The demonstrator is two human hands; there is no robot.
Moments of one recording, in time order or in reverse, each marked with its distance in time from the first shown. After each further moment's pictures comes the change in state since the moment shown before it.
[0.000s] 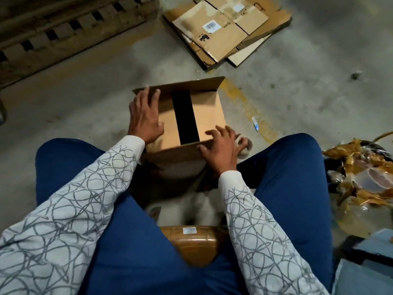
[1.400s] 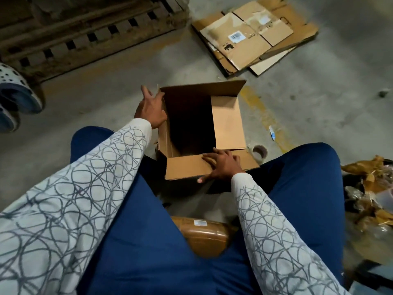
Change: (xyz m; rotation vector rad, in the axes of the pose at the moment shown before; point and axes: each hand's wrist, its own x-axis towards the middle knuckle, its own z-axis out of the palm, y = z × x) left_hand -0.003 -0.037 -0.037 -0.129 -0.055 -0.226; right_hand -0.016 0.004 0.018 -0.072 -0.625 -0.252
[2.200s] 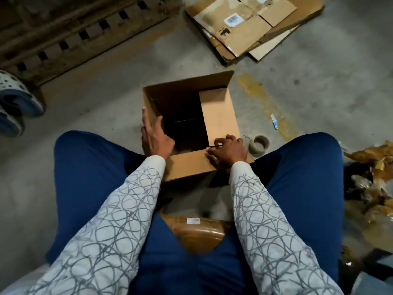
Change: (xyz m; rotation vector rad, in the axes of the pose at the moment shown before) left_hand -0.087 0.045 0.063 -0.225 0.192 -0.238; right_hand 0.023 0.027 -0.014 0.181 0.180 0.270
